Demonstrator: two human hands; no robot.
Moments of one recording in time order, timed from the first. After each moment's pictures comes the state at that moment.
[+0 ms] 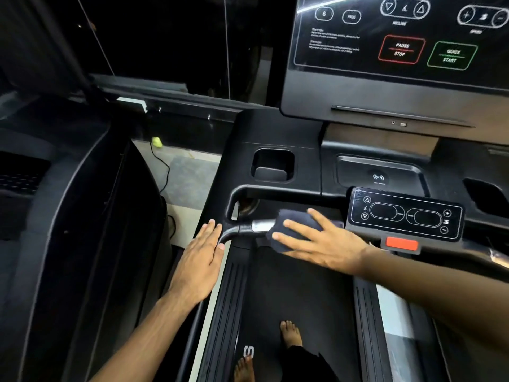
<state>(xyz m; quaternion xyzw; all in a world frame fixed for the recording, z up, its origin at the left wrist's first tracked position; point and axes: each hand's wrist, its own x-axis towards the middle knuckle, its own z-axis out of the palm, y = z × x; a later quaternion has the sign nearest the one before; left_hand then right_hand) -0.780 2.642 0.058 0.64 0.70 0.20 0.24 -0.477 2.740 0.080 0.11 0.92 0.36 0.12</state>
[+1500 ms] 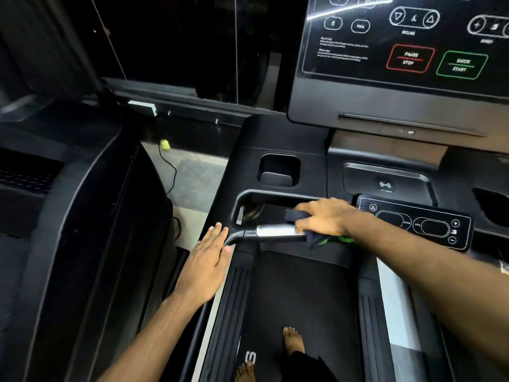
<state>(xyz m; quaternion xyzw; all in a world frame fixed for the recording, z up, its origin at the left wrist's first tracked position) -0.779 2.643 0.065 0.62 0.71 0.21 0.25 -0.534 2.794 0.147 0.50 0.83 -0.16 0.18</state>
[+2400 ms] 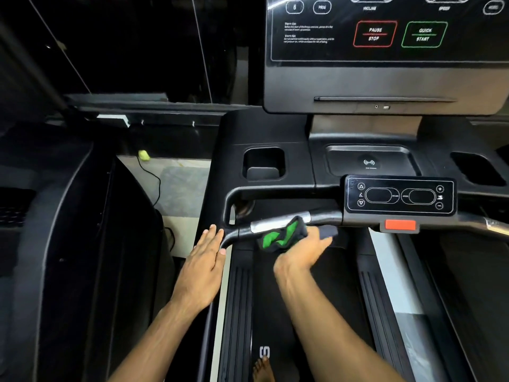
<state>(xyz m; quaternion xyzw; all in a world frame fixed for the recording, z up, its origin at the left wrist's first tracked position) -0.784 2.646 0.068 0.66 0.68 0.19 0.26 -0.620 2.700 0.075 0.47 -0.10 -0.46 -0.75</state>
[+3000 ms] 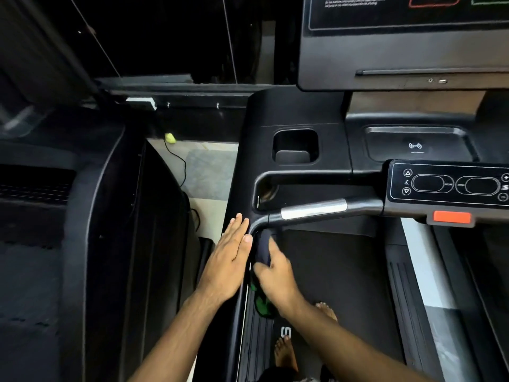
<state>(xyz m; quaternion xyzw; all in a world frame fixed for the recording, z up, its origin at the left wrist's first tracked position) -0.795 2.639 0.064 0.60 0.66 0.26 0.36 -0.669 2.639 0.028 0.61 0.46 -0.56 -0.33</state>
